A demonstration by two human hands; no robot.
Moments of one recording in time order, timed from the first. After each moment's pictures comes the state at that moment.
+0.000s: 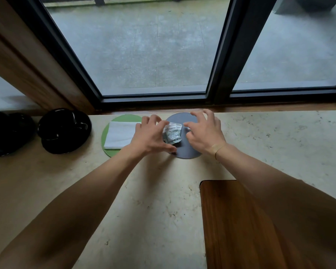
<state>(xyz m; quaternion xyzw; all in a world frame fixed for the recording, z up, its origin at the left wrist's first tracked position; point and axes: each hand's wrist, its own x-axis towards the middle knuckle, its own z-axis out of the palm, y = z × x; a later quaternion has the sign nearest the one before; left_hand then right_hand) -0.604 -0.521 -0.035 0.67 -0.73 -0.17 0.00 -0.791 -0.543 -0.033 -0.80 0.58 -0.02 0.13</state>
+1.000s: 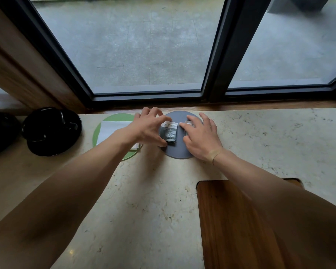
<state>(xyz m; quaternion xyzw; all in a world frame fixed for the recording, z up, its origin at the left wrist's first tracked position) -0.599 -0.555 -0.034 0.59 -0.79 -0.16 -0.07 -0.794 -0.533 -0.045 -0.80 0.58 0.01 0.14</state>
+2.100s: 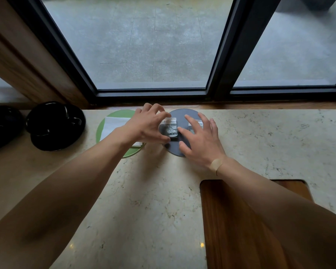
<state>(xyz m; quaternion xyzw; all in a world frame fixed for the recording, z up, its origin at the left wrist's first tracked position) -0.585 -0.550 -0.038 0.58 -0.81 -0.12 -0.04 -0.789 -0.513 -0.057 -0.84 0.53 -0.03 0.07</state>
